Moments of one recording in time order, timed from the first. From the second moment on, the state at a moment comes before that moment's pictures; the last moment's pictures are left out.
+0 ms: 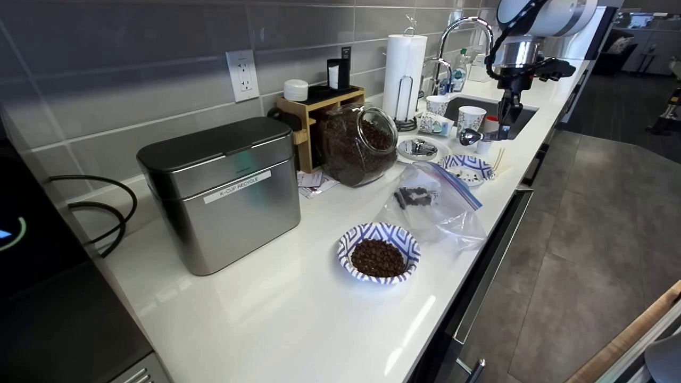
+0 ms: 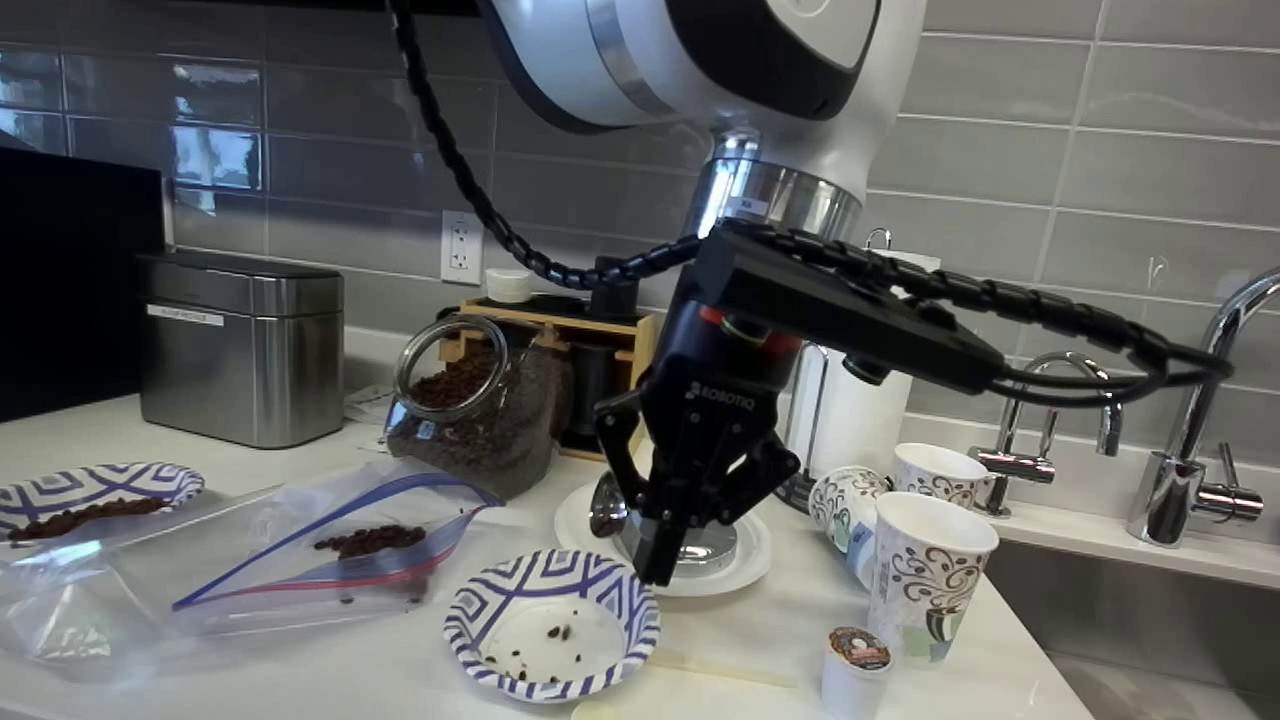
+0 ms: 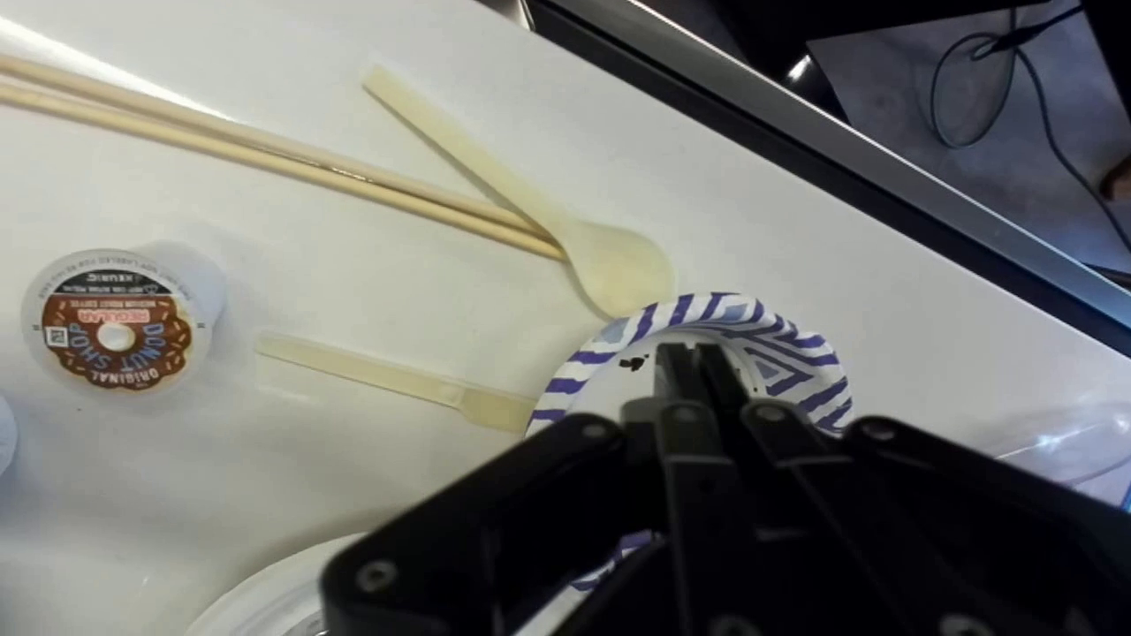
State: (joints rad) arm -0.22 0.18 -0.08 -2.00 0.06 1.99 -1.18
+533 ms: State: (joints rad) arm -0.20 0.07 -0.08 -2.16 0.05 2.16 -1.25
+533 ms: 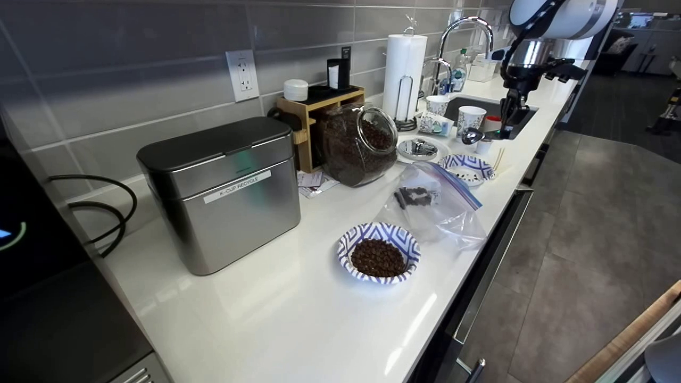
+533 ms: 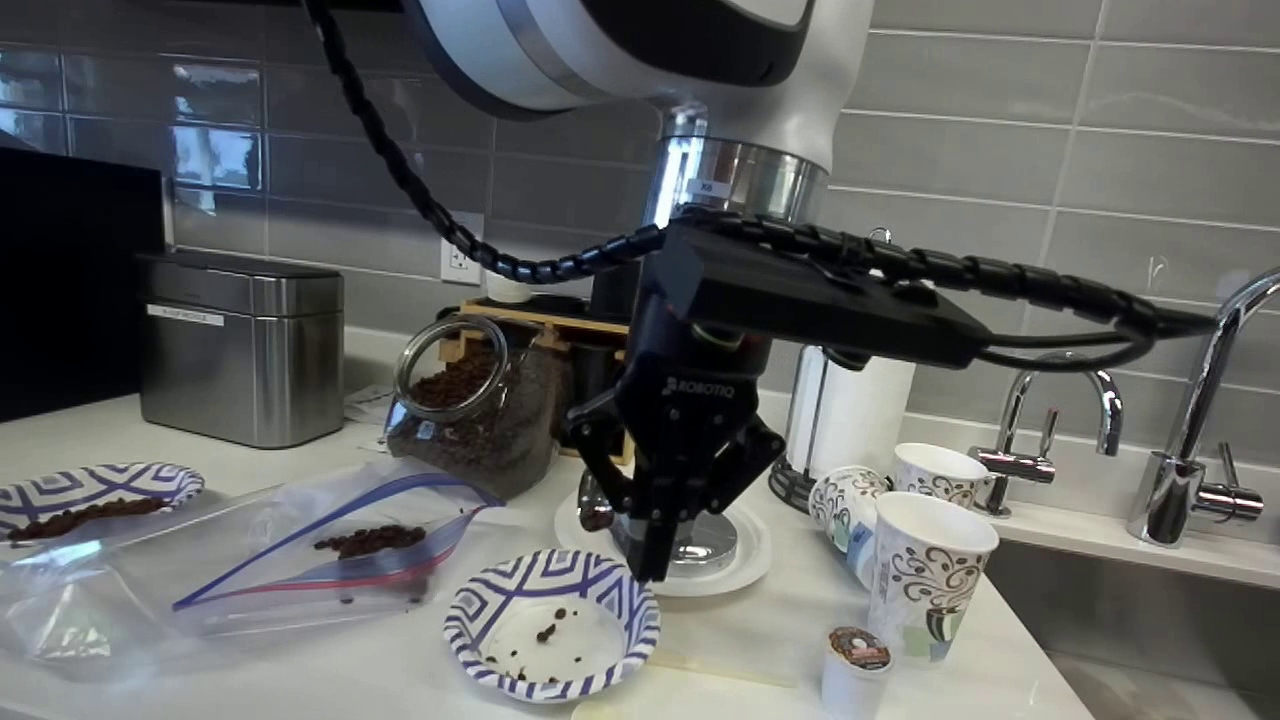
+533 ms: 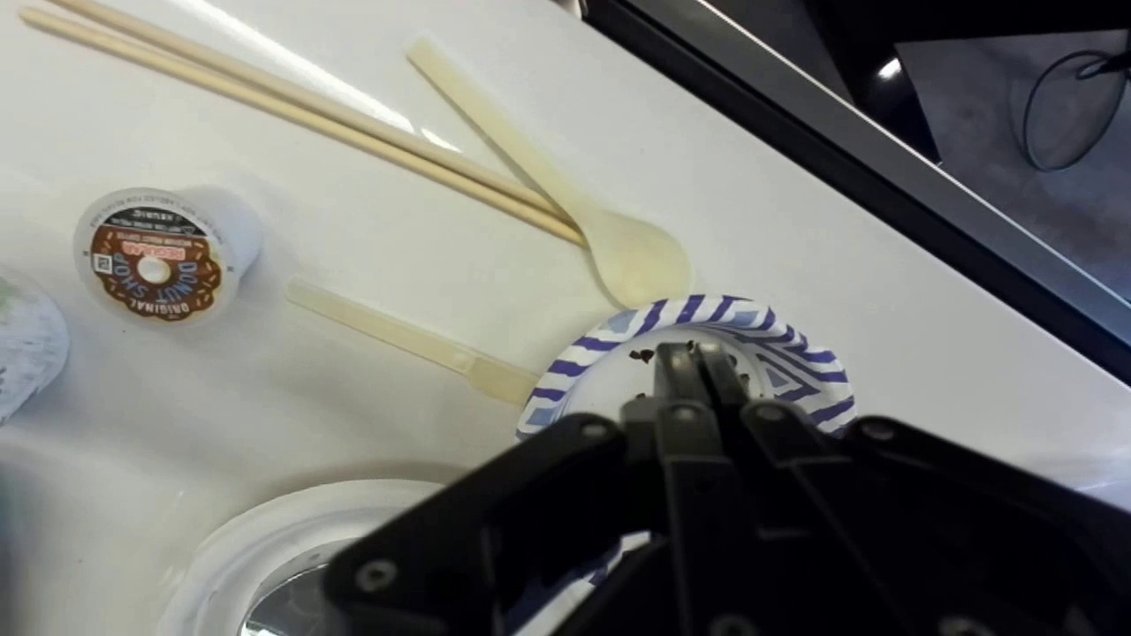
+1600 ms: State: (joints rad) arm -0.17 -0.10 -0.10 -2.39 -0.07 2.47 -1.28
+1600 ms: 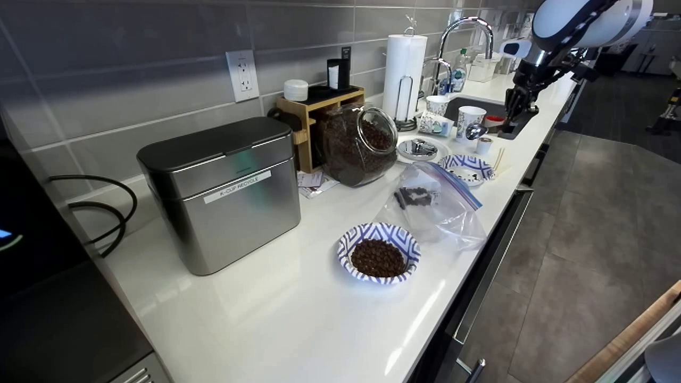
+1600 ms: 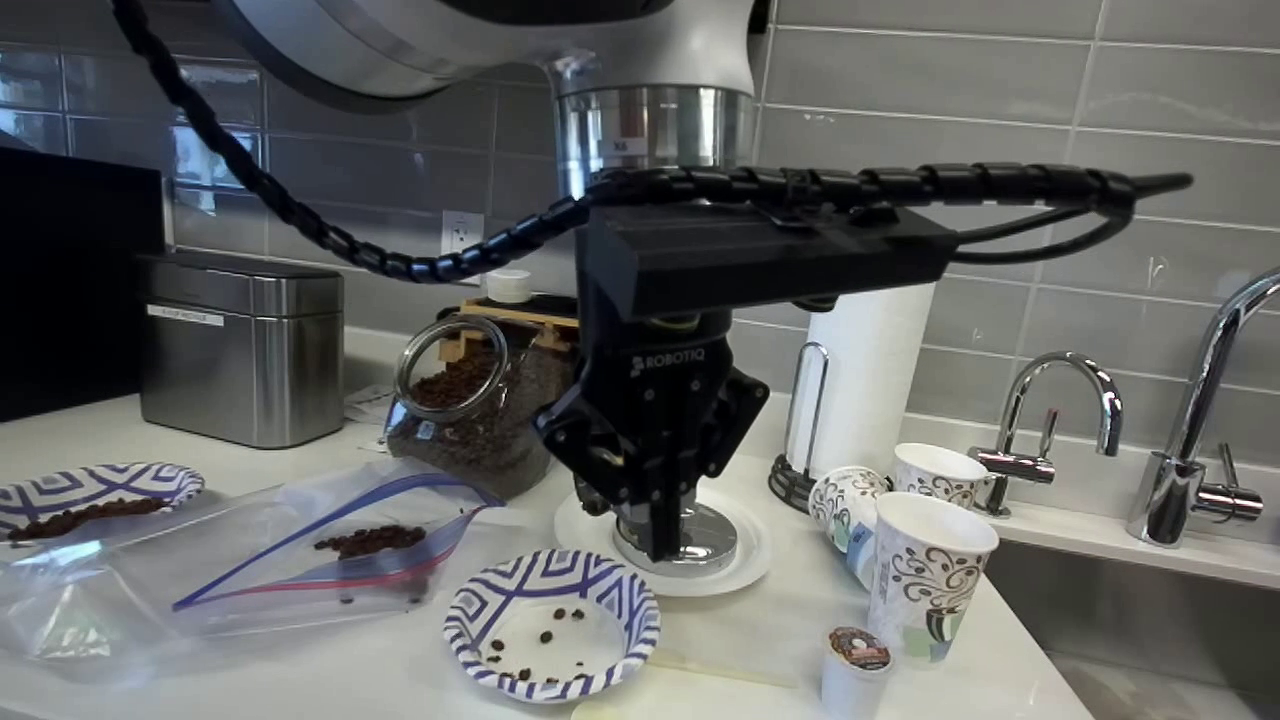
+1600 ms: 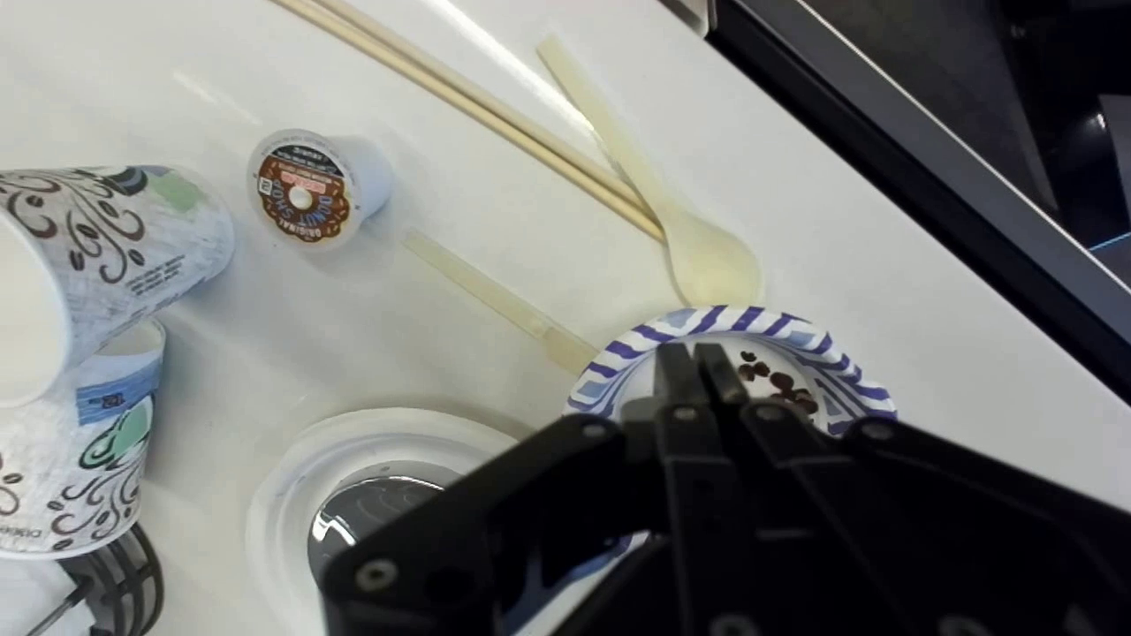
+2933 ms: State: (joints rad) arm -0.11 -0.20 -0.17 -2.52 -0.09 2.63 -1.35
